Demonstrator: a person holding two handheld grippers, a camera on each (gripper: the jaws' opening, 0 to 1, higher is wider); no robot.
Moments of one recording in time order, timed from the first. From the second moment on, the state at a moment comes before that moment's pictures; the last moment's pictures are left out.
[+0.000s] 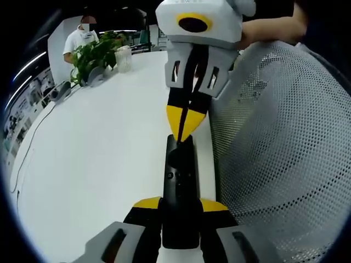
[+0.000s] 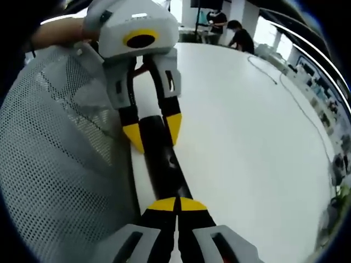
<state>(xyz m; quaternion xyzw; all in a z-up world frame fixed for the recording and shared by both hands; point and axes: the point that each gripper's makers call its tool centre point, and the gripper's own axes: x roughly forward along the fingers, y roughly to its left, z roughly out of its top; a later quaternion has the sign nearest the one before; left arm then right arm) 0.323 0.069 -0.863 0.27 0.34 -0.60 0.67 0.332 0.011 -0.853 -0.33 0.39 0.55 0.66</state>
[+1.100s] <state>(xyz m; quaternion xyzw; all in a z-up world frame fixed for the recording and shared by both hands) 0.311 0.067 -0.862 0.25 0.35 -0.62 0.65 0.333 0.014 -0.853 -0.32 0.39 0.54 0.67</state>
